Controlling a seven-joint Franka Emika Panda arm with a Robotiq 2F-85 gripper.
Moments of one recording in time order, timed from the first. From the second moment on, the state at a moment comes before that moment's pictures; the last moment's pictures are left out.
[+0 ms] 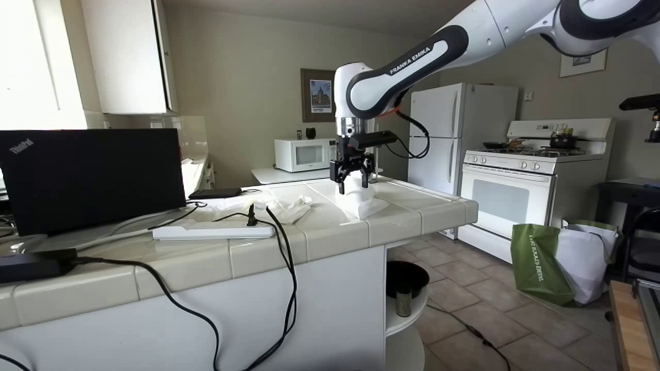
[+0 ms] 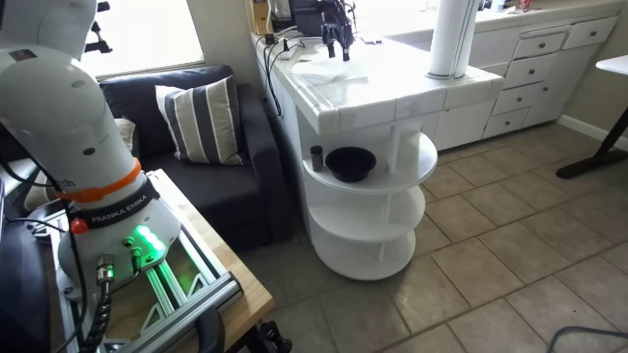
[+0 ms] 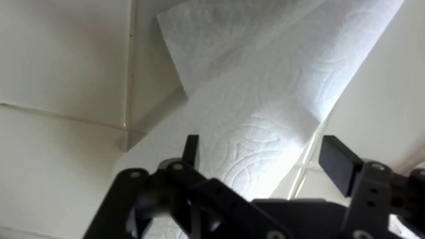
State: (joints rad) arm 0.13 0.54 0.02 -1.47 -0.16 2.06 0.46
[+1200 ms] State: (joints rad) arm 0.16 0.43 -0.02 -1.38 -0.10 1.97 0.56
